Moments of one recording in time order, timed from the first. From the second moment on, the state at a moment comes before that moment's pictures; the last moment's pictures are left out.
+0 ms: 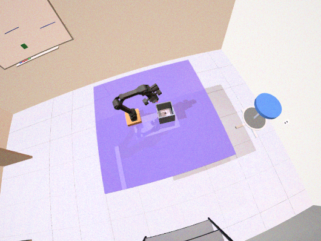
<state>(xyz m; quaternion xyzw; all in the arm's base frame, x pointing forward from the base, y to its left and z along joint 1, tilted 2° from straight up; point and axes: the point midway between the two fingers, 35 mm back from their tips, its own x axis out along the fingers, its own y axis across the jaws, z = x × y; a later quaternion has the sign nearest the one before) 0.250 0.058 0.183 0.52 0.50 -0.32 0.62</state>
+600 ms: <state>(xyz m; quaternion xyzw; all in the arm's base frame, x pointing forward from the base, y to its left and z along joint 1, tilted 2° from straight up) 0.269 0.009 0.174 0.50 0.50 -0.37 0.60</state>
